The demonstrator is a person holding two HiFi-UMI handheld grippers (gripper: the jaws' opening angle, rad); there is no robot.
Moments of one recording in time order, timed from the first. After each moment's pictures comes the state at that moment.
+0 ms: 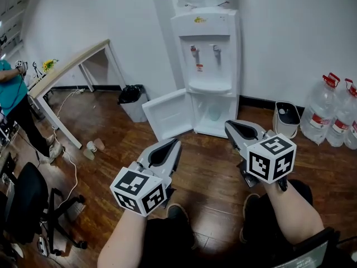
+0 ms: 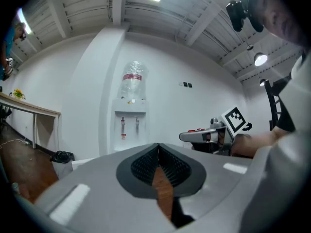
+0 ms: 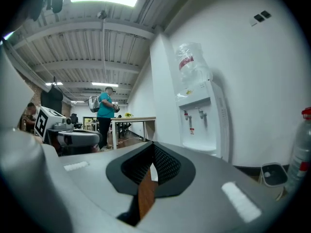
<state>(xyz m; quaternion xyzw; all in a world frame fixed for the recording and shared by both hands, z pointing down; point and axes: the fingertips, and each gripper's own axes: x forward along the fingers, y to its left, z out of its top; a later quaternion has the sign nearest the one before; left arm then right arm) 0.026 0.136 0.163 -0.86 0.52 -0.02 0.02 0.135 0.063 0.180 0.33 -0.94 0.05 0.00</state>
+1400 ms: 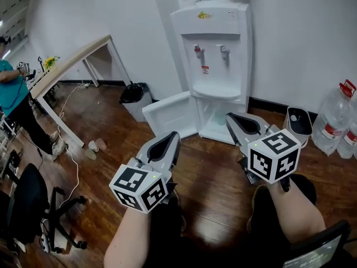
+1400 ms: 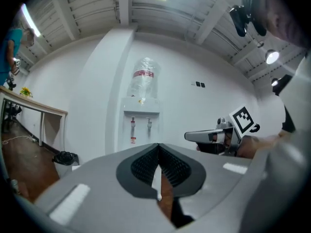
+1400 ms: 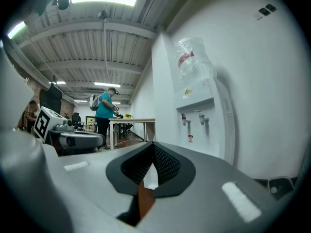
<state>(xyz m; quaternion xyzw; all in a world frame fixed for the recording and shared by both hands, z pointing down) 0.012 0.034 0.158 -0.83 0.56 0.00 0.02 0.119 -0.035 0.165 0.30 -0.95 0.04 -0.01</state>
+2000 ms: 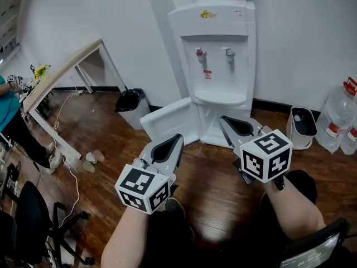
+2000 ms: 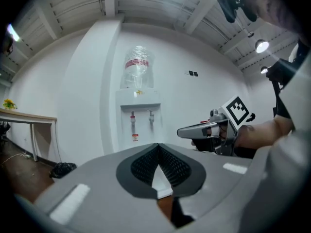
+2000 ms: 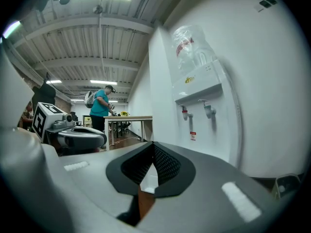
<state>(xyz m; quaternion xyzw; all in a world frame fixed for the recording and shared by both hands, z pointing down) -0.027 -0.035 0.178 -0.85 0.52 -0.07 0.04 0.060 -0.099 0.187 0.31 -0.95 0.05 0.00</state>
